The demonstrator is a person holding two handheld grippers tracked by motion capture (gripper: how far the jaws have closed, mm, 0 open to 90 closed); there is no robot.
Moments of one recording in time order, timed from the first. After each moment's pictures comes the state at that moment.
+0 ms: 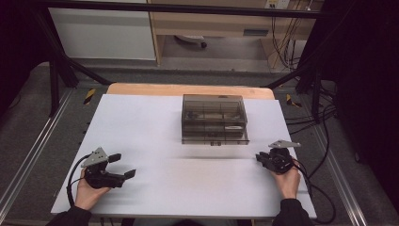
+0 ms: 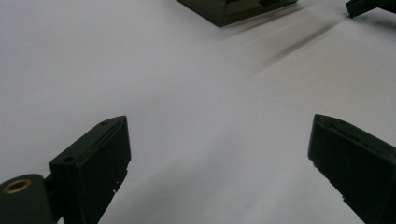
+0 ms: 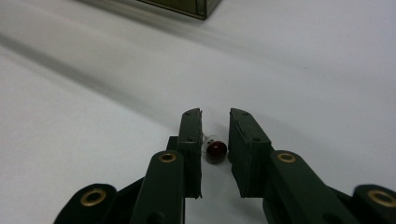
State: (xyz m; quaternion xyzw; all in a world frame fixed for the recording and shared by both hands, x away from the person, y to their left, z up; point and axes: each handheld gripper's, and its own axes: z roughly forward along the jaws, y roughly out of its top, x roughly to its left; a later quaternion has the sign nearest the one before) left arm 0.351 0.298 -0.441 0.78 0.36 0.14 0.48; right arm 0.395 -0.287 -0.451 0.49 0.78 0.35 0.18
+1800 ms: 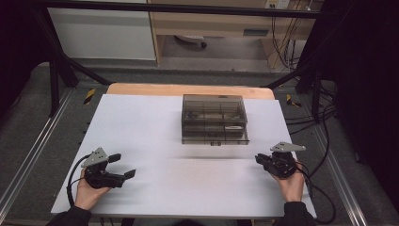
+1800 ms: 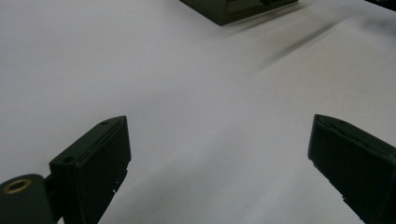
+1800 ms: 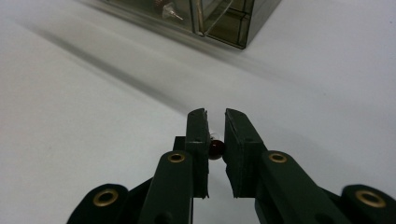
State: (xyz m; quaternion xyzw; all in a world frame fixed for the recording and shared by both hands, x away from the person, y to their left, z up) left arm 0.351 0.298 -0.442 0.79 0.36 0.14 0.48; right arm 0.368 -0.277 -0.420 0.45 0.79 0.38 0.18
